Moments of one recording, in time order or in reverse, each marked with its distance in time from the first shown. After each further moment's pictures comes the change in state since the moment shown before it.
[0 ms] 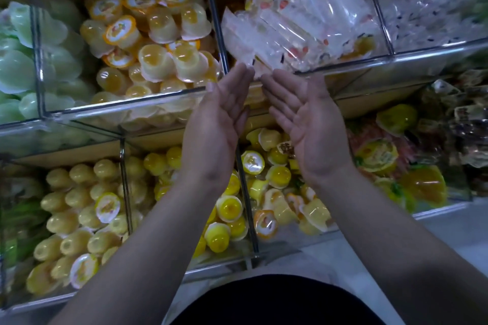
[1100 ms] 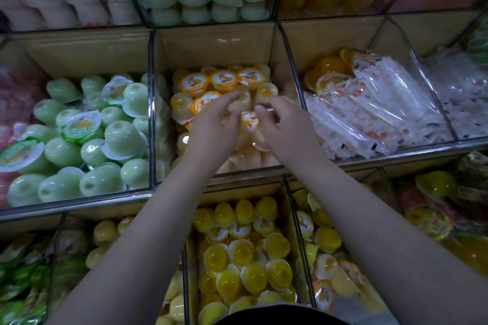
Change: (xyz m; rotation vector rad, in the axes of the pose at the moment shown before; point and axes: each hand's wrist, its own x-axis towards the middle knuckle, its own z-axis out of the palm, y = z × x) left_hand 0.093 0.093 -0.126 0.946 0.158 0.304; right_hand 0.114 0.009 0.132 -1.078 0.003 -0.376
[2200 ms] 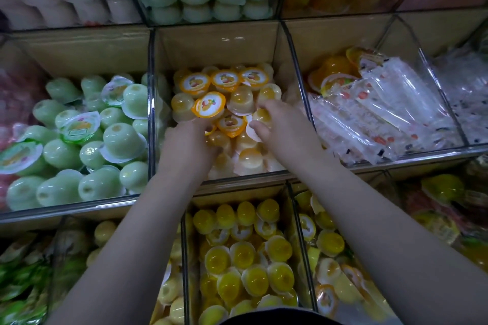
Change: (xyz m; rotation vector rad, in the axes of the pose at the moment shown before) left_hand -0.003 -0.025 -0.020 0.562 -0.062 -0.215; right_hand 0.012 -0.006 -0.001 -0.291 -0.190 0.029
